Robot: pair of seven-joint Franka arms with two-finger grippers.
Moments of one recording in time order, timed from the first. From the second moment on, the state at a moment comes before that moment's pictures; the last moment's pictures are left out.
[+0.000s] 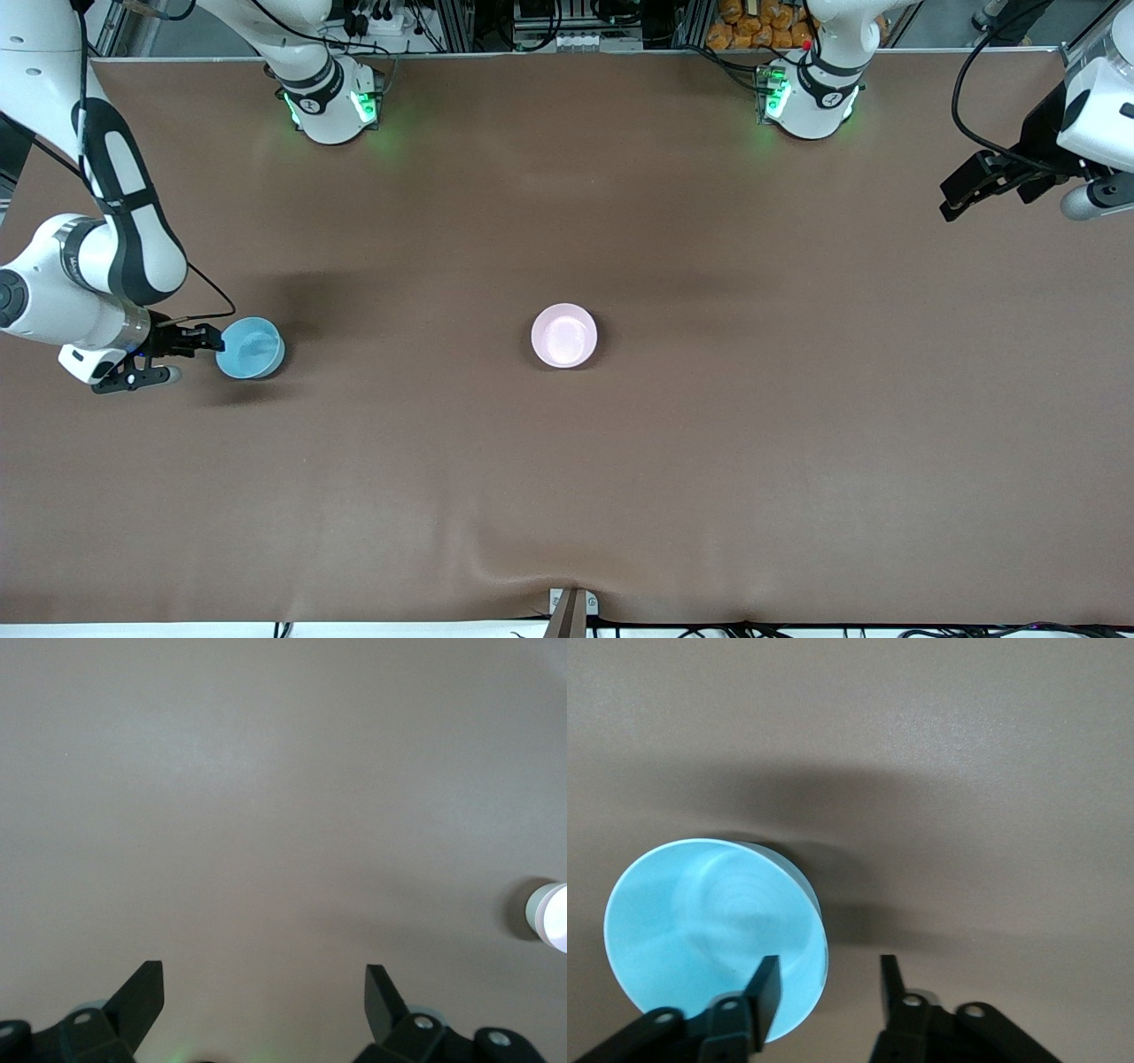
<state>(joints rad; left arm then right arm) 0.31 -0.12 -0.42 -1.64 -0.01 1.56 -0.32 -0.24 0.44 -0.02 -1.99 0.06 2.31 -0.45</state>
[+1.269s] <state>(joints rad) 0.32 -0.12 -0.38 -1.64 -0.01 1.56 -0.23 -0.24 0.46 -0.01 -1.98 0.13 2.27 -0.47</state>
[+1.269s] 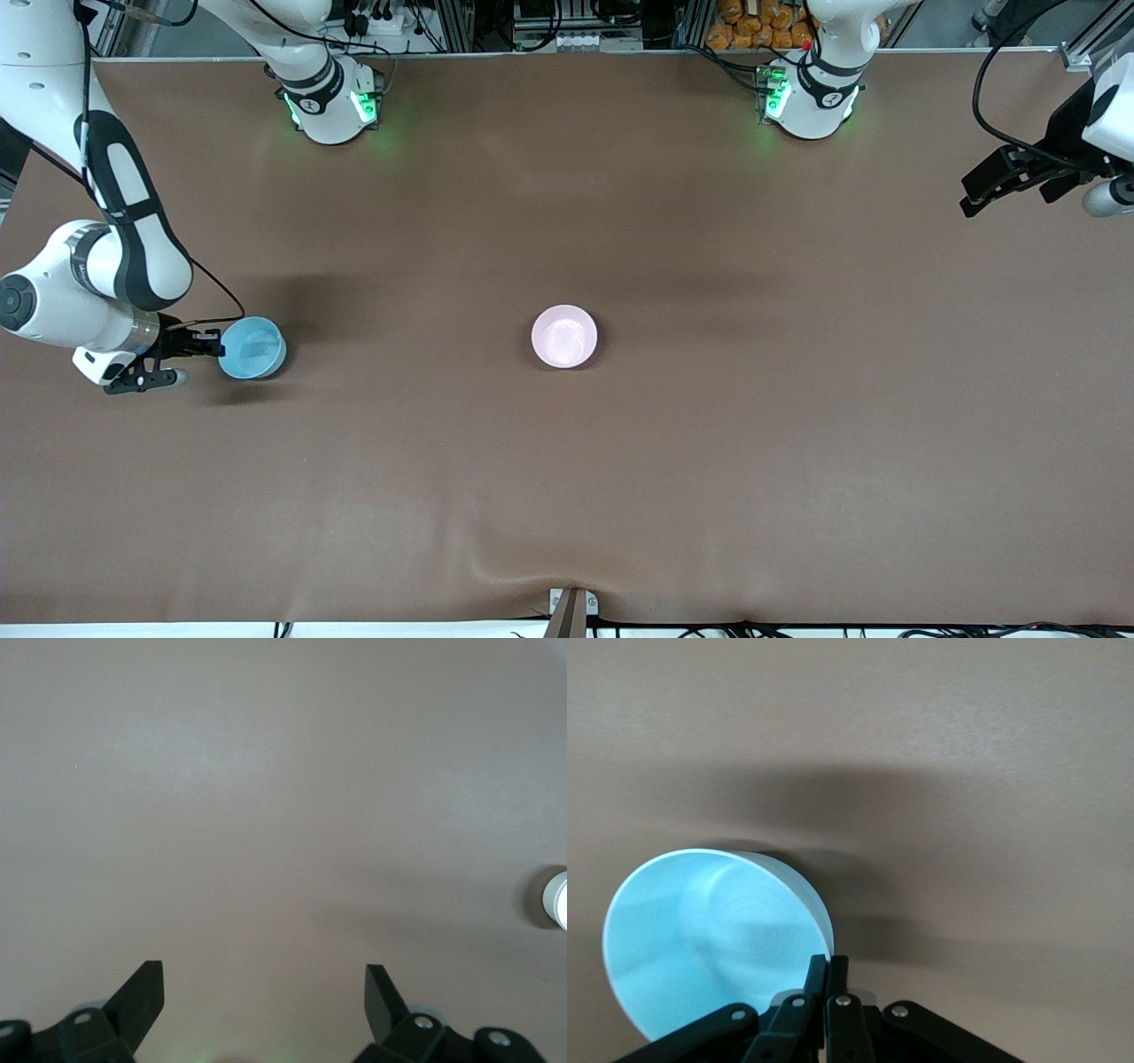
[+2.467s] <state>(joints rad) -0.13 -0.08 0.04 -1.61 -0.01 1.56 -0.23 0.09 0.38 0.24 -1.78 0.34 2.06 0.67</state>
